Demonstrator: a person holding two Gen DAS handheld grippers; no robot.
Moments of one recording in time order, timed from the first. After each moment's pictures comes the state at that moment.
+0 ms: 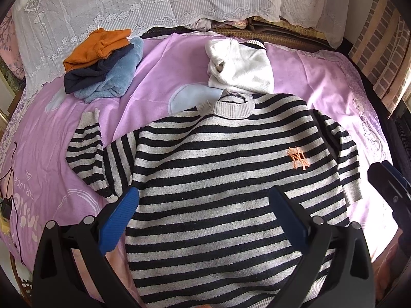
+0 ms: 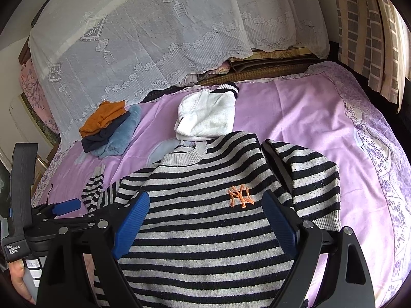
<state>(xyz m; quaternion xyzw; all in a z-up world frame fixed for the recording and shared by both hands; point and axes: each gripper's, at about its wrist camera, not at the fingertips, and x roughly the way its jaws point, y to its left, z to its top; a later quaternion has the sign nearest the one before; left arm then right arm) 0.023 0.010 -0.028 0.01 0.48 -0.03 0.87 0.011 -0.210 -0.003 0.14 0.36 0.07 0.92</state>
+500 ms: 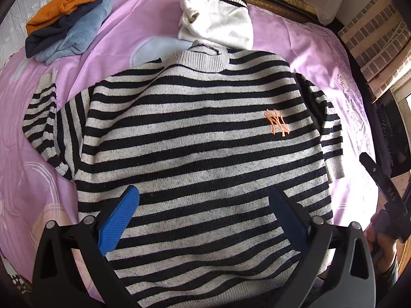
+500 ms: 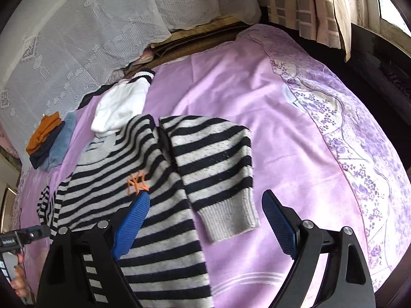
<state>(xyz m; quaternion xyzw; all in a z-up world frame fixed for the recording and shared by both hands) 0.035 -0.013 -0.078 -0.03 0.58 -0.09 0.81 0.003 -0.338 -0.085 0.18 0.41 -0.06 0.89</state>
